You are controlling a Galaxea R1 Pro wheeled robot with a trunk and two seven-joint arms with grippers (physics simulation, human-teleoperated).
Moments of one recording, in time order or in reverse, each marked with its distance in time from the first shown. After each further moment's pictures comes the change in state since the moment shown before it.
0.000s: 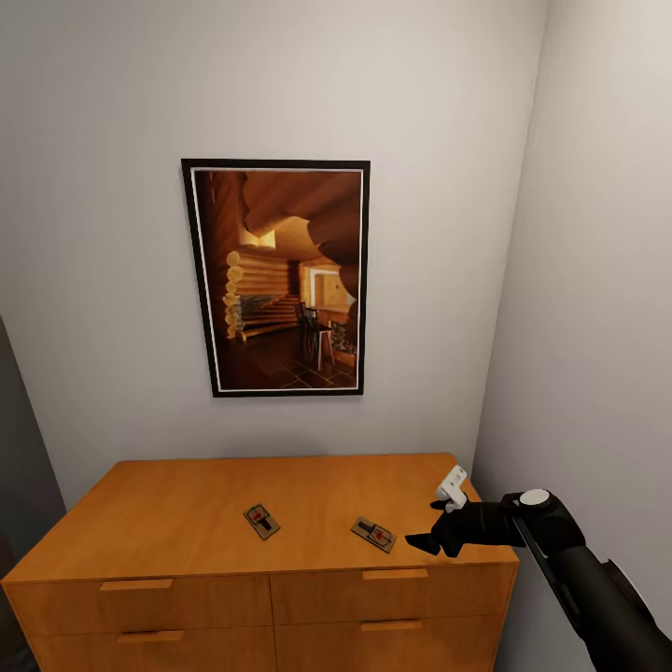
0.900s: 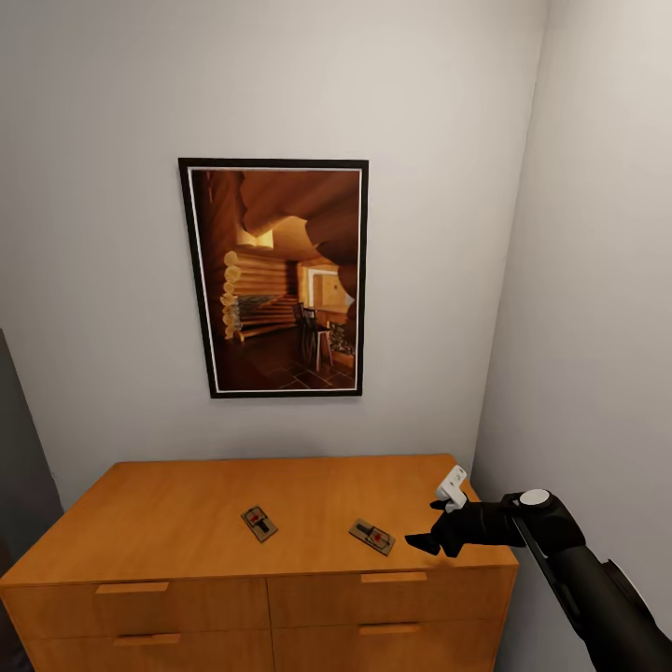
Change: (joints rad) left arm 0.000 0.000 0.000 0.000 0.000 0.000 -0.001; right arm 0.000 0.000 0.000 0.000 0.000 -0.003 0.000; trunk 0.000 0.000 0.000
